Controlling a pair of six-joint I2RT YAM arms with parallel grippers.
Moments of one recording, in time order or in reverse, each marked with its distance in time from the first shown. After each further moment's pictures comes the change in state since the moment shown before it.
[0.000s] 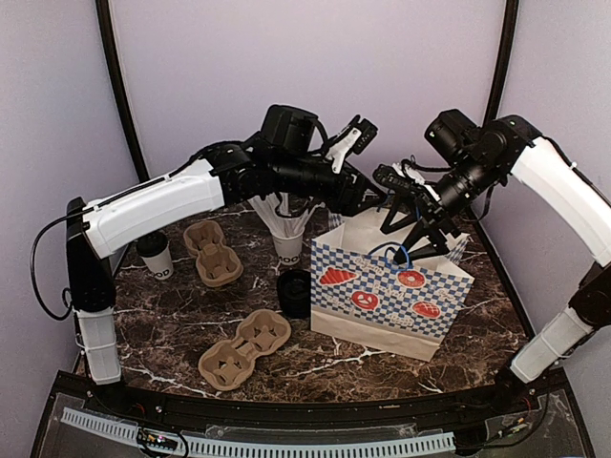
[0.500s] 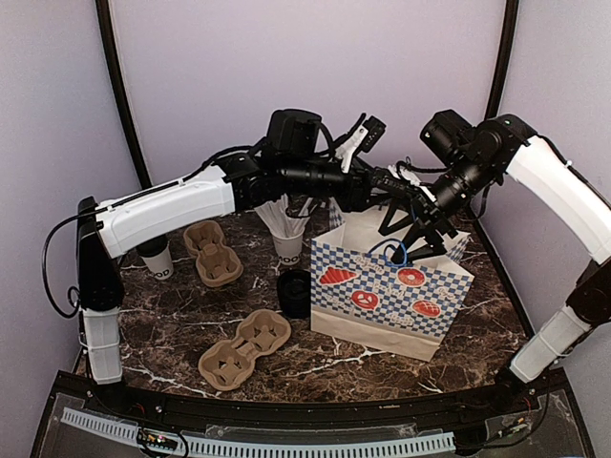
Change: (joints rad) left arm 0.001 0.059 -0.015 0.179 0.121 0.021; right arm 0.013 0.021 0.015 -0.012 0.021 0.004
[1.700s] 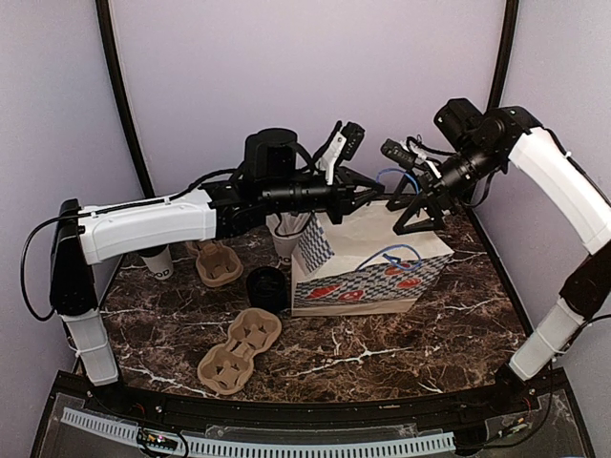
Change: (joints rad) left arm -0.014 -0.147 -0.346 0.362 -0.034 -0.084; right arm -0.139 0.047 0.073 0.018 -0.056 0.058
